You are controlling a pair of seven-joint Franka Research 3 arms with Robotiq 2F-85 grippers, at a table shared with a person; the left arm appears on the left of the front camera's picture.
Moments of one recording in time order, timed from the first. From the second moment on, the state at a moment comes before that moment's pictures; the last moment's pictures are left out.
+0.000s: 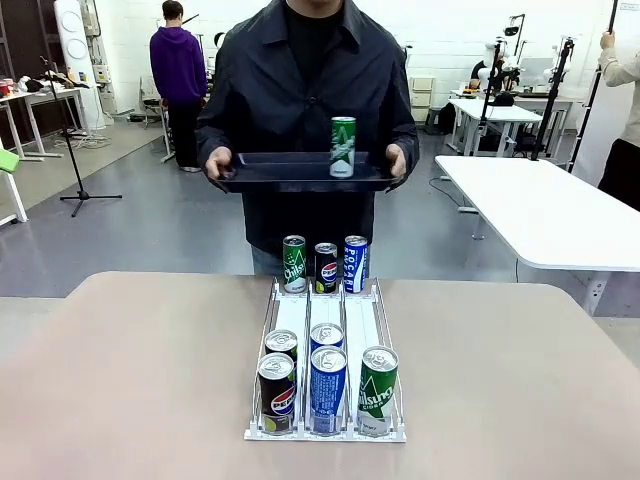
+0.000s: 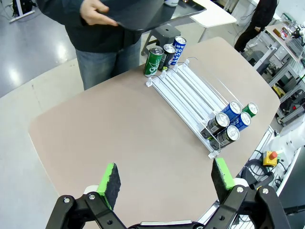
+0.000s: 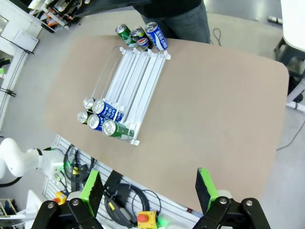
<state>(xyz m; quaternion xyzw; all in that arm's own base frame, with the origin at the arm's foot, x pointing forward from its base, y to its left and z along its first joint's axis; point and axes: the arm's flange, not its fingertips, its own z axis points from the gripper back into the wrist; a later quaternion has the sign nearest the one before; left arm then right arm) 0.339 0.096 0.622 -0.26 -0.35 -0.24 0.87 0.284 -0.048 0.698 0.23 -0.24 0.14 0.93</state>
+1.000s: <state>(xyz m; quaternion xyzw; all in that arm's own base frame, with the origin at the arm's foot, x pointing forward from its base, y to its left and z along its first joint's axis) 0.339 0.096 0.622 -0.26 -0.35 -0.24 0.87 0.284 -0.048 0.698 0.23 -0.24 0.14 0.93</state>
